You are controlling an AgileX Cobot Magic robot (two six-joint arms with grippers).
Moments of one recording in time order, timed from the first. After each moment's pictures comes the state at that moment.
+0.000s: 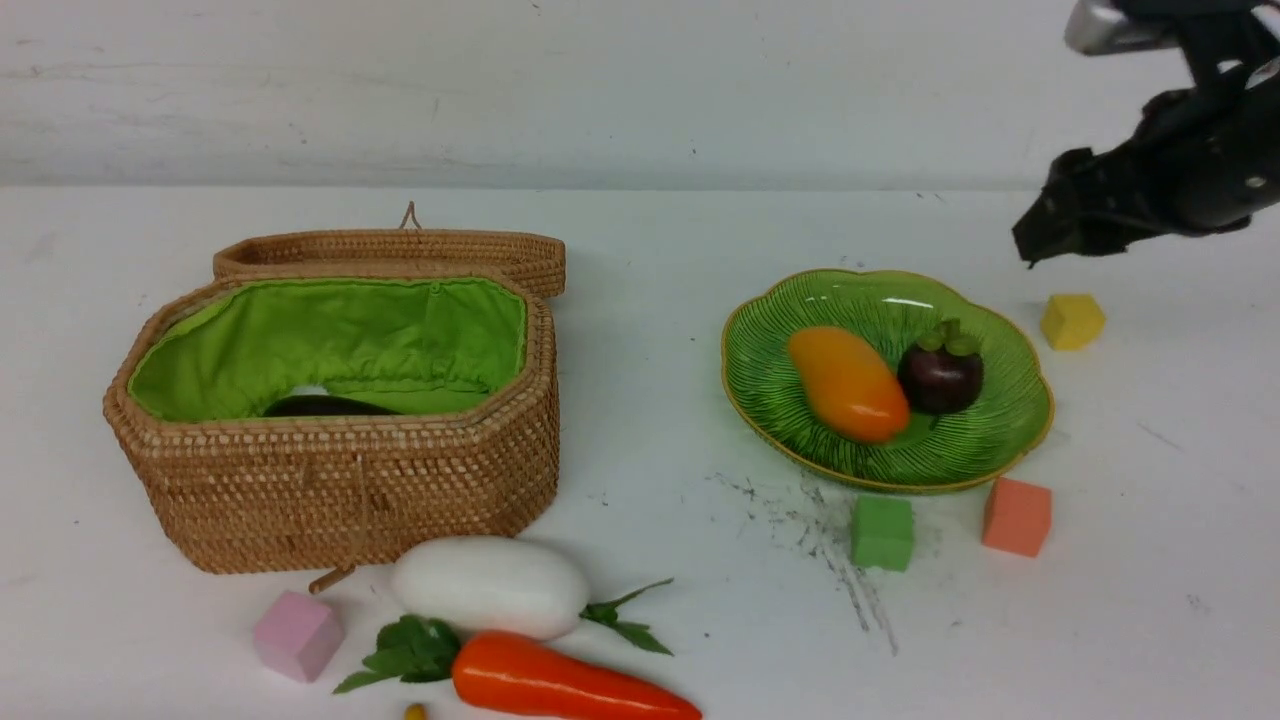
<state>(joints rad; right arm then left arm) 0.06 1.57 -1.50 0.33 0.88 -0.40 -0.13 -0.01 0.03 0.23 0.40 -0.45</state>
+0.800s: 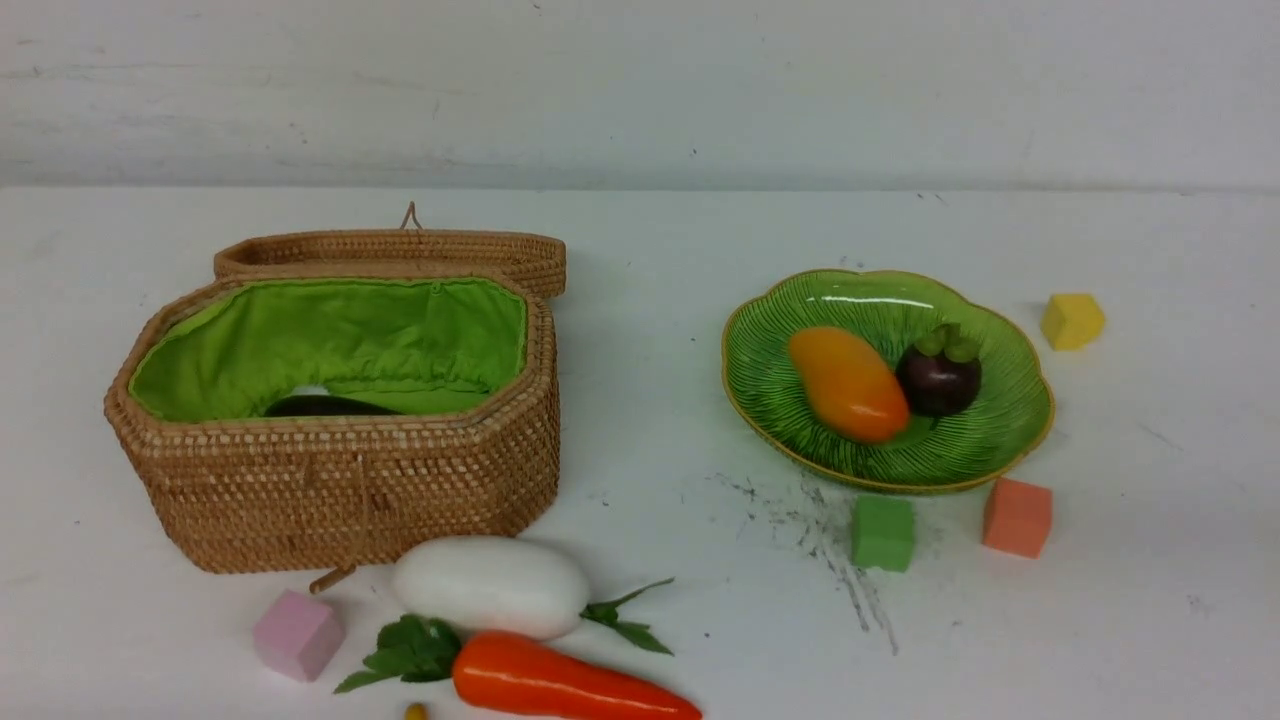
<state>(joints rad) 0.06 0.73 -0.87 0.25 0.98 -0.11 -0.13 -0.01 0.03 0.23 0.40 -0.45</state>
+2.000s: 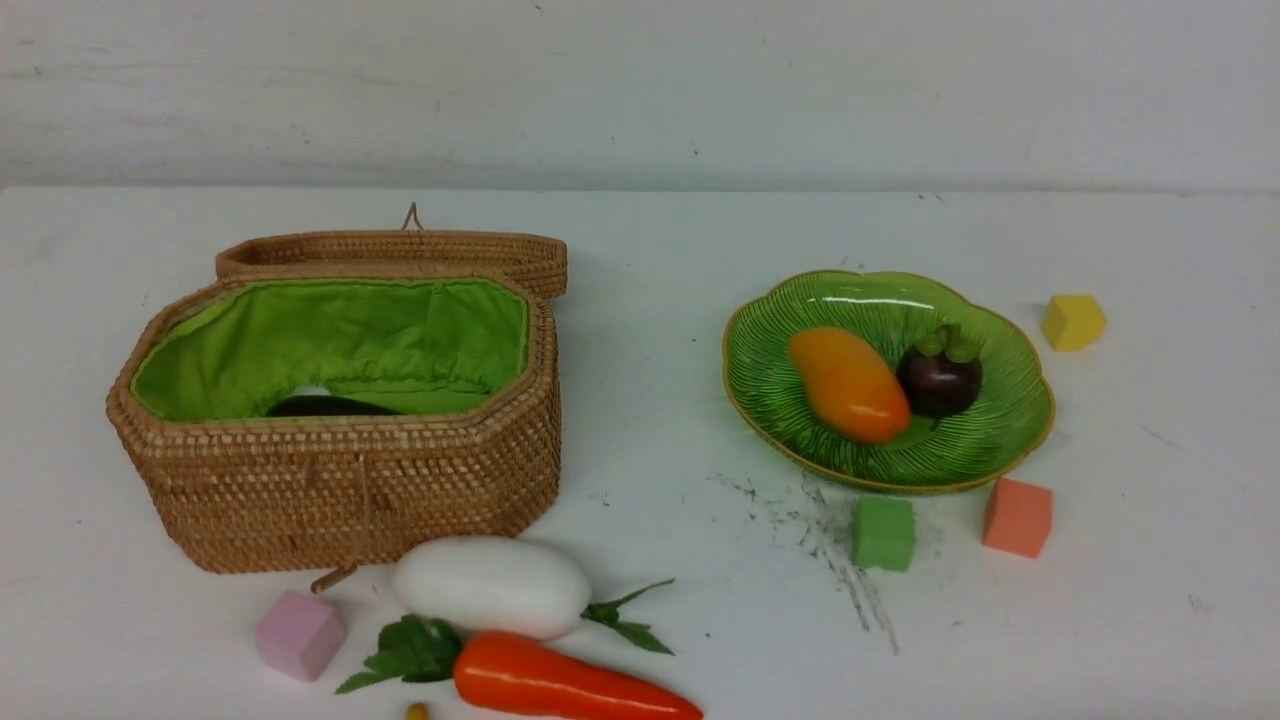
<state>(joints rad) -0.06 -0.01 0.01 0.11 0.39 -0.10 -0.13 -0.01 0.03 0.23 0.40 -0.45</state>
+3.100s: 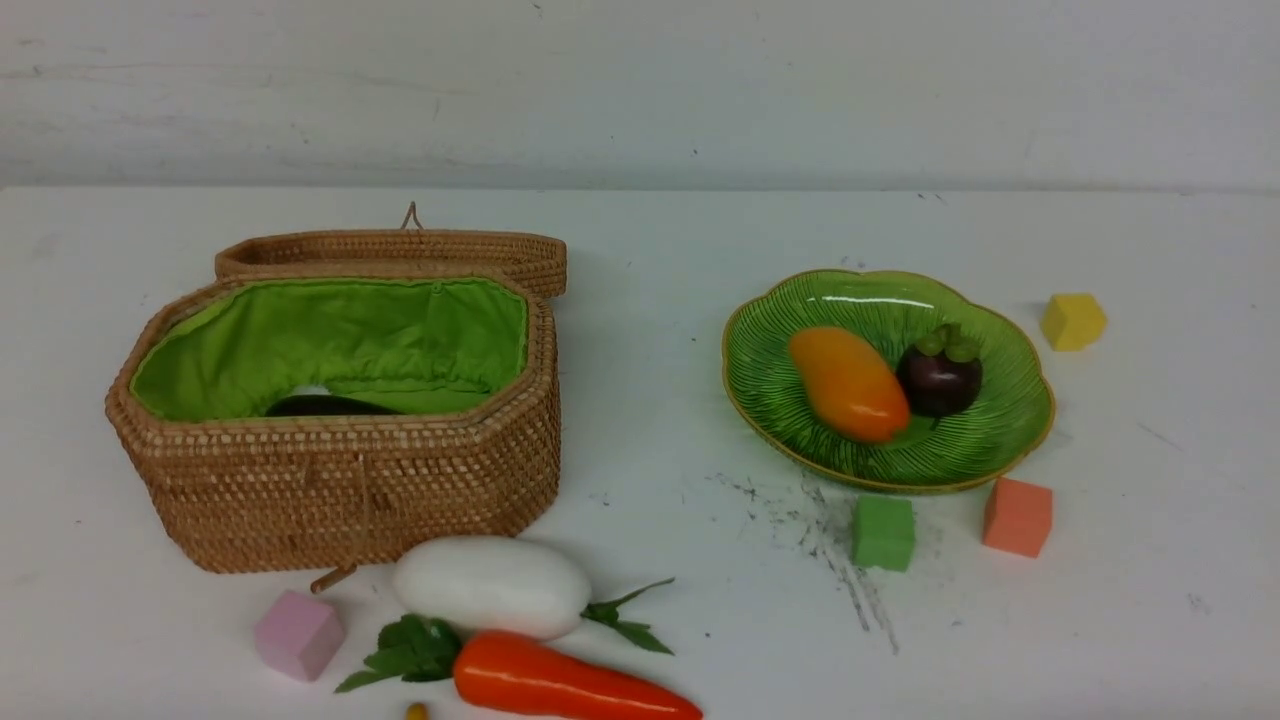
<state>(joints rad) -0.06 -0.01 0.01 0.11 0.39 -0.10 -0.13 -0.01 0.03 0.23 0.40 -0.45</state>
